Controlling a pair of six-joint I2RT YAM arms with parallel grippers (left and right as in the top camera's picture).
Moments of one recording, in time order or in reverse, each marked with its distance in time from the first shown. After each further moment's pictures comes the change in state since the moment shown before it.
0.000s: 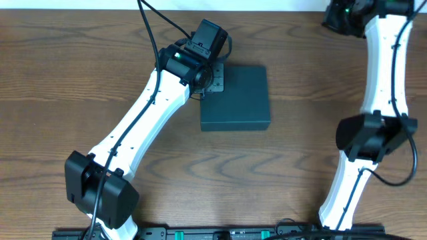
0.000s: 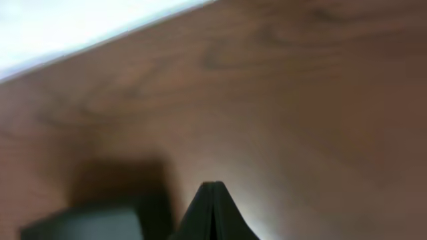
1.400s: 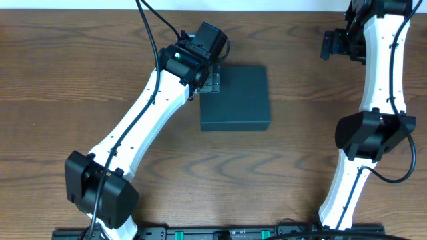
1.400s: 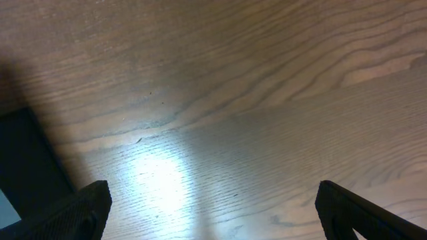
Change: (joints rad) left arm 0.000 0.000 0.000 -0.064 -0.254 0.000; right arm 0.001 0.027 -0.015 -0.278 0.251 -0.078
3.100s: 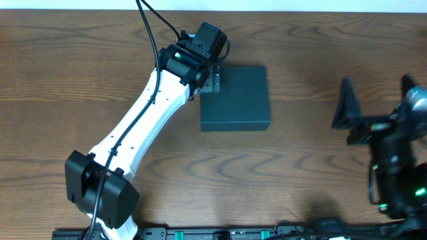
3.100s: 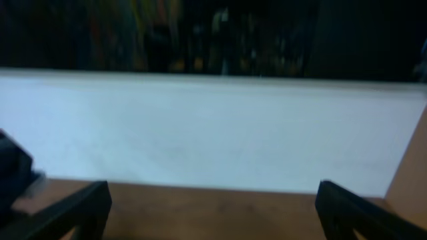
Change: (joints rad) left arm 0.000 0.000 0.000 0.000 0.000 0.000; right arm 0.249 -1.695 -1.493 1.260 -0.064 -0.141
